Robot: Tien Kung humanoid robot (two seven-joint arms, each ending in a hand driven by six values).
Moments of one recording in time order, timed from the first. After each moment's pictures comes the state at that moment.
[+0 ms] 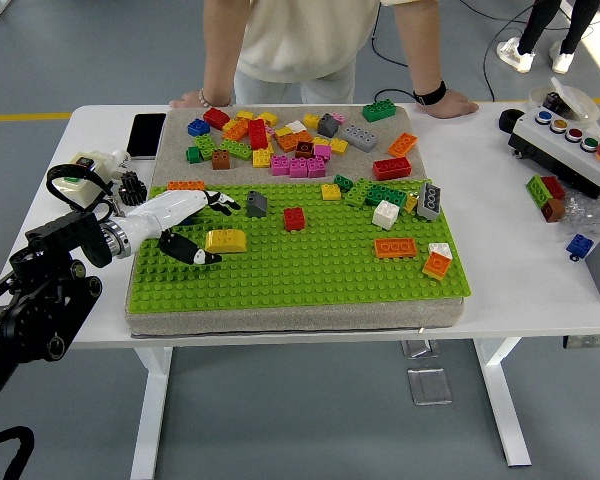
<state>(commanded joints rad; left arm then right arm) -0.65 0.16 -1.23 -0.75 2.27 -0.18 -0.44 0.14 -0.10 1.37 0.18 -0.75 -0.18 -0.05</state>
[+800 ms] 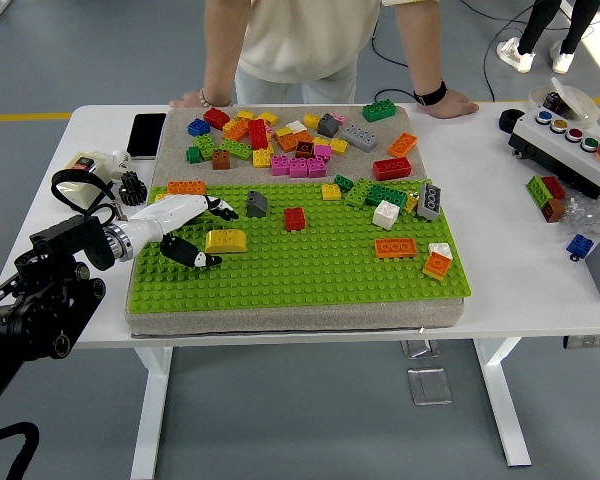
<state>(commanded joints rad) -0.68 0.14 -1.21 -0.67 2.27 -0.15 -0.46 0.14 -0.10 1.36 0.18 -0.74 -0.18 -0.05</state>
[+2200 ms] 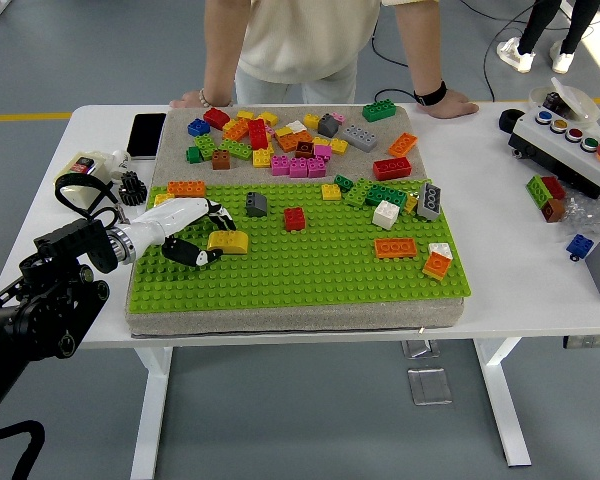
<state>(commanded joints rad) -0.68 0.13 -1.22 -0.63 2.27 -0.13 -0.46 0.14 -0.10 1.37 0.18 -0.74 -0.19 -0.04</state>
